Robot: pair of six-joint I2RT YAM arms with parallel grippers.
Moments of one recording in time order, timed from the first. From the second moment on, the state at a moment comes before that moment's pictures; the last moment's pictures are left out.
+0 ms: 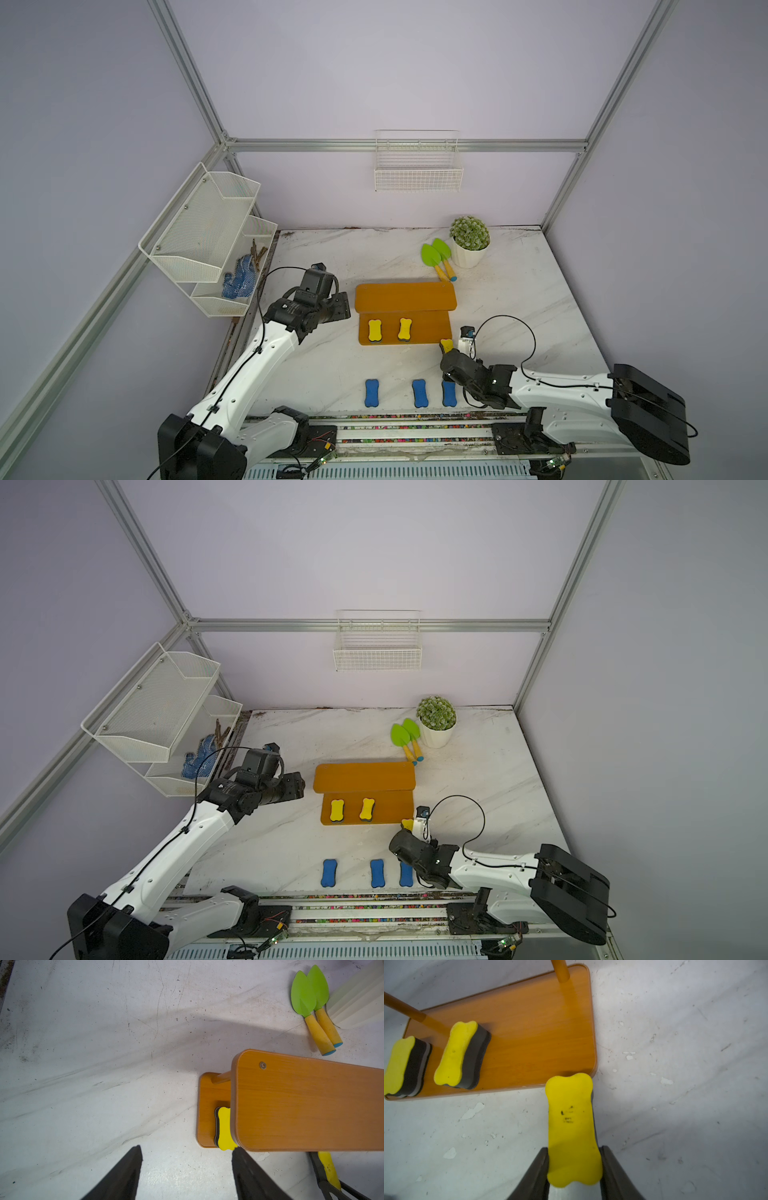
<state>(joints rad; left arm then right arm) -0.33 1.14 1.02 -0.79 -0.11 -0.46 1.05 1.23 0.42 -0.16 0.52 1.03</state>
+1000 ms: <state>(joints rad) -0.32 1.14 1.02 -0.79 -0.10 -0.46 1.09 1.28 0.47 -0.21 0.50 1.07</state>
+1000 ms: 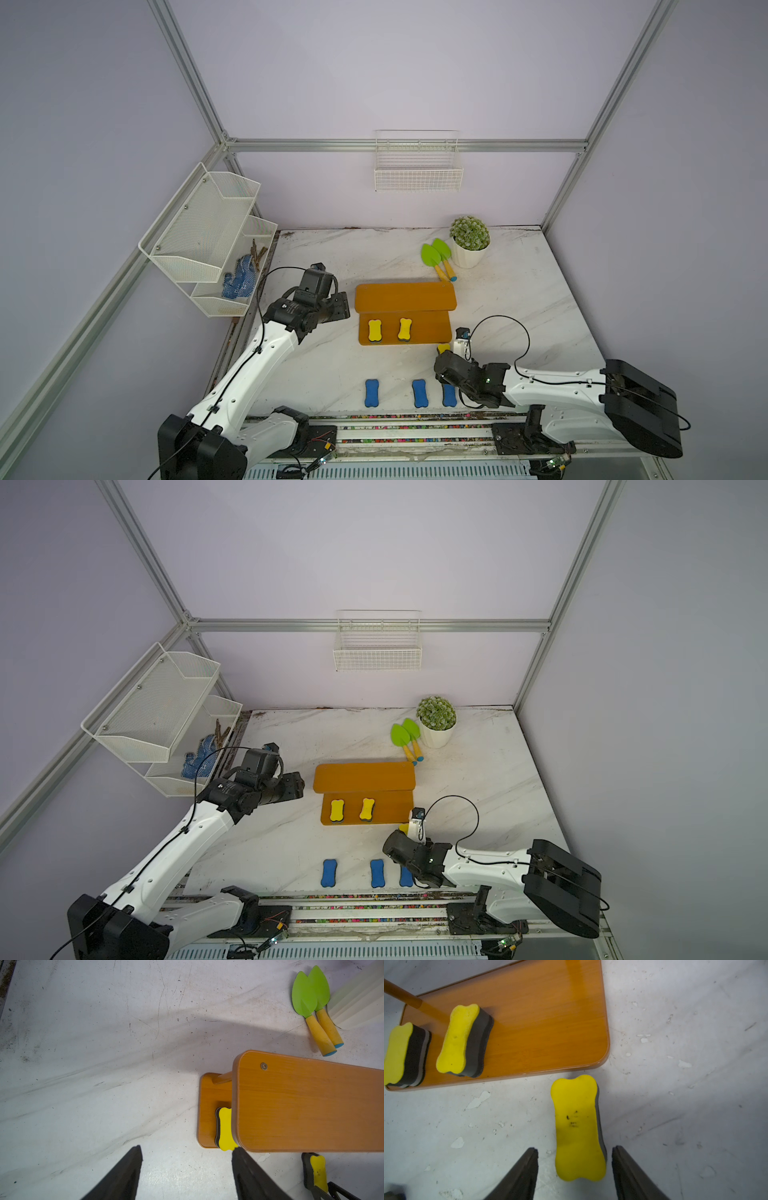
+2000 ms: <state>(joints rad) -0.23 1.11 0.98 -0.85 -0.10 -0.44 1.14 1.59 0.82 -0.02 0.59 0.91</state>
